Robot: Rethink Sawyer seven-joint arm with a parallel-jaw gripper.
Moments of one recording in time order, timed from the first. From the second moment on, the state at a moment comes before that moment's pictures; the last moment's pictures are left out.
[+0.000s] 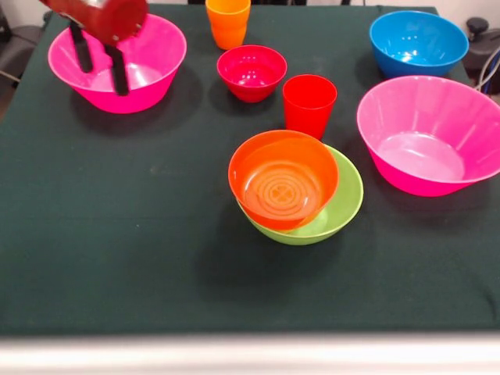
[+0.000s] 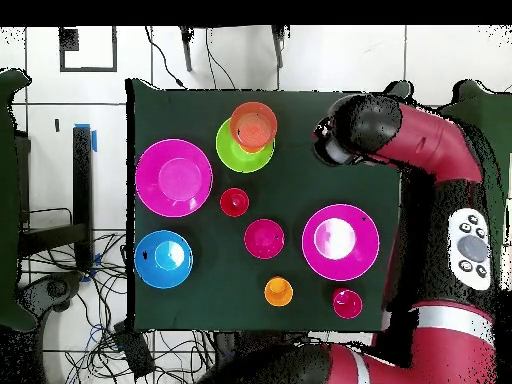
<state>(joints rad) -0.45 -0.52 0.07 1.14 -0.13 0.95 2.13</state>
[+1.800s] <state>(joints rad) -0.17 -0.54 -0.05 1.33 0.01 0.87 2.19</state>
